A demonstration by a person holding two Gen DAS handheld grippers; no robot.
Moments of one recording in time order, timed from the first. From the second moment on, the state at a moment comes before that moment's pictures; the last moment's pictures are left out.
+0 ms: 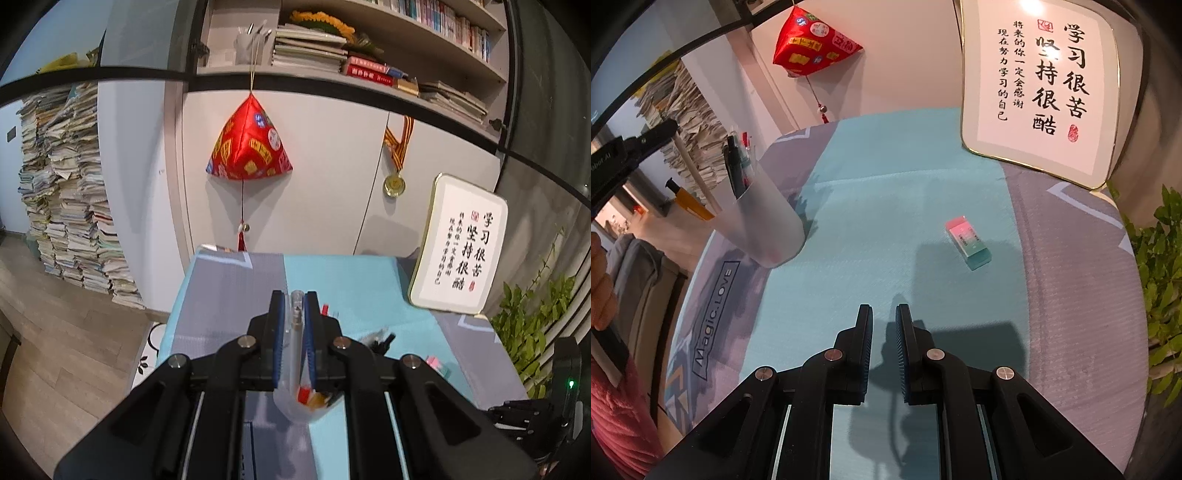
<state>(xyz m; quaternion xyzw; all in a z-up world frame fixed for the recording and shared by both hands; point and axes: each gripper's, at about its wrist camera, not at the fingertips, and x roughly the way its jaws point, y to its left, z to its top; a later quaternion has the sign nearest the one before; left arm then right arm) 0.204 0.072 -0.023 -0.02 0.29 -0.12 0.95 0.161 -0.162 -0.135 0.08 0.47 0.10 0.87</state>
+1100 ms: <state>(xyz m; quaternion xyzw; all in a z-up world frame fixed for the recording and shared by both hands) 0.092 0.003 -0.147 0.11 0.44 -0.25 0.86 0.163 -0.211 -0.150 0.13 0.48 0.05 0.87</state>
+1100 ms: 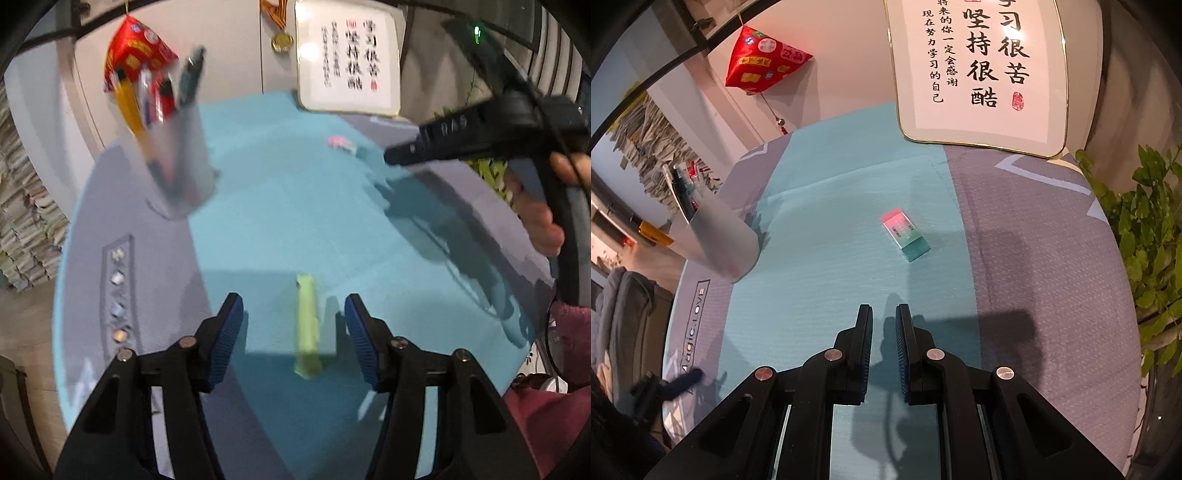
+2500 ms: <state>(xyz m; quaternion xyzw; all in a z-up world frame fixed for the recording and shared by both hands) 0.097 0.050 -0.121 0.03 0.42 -0.18 0.89 0.216 -0.190 -0.155 0.01 0.48 0.09 0.87</state>
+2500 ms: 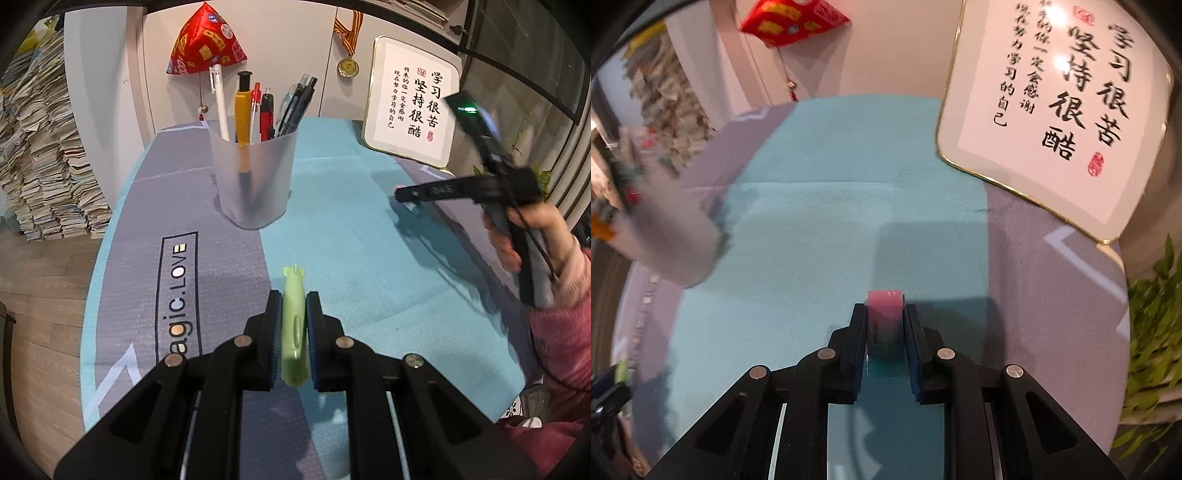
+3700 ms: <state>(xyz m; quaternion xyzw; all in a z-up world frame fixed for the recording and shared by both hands) 0.138 0.076 -0.034 0.01 0.31 -0.13 0.94 0.122 -0.117 -0.105 -0.02 0.36 0.16 0.92</state>
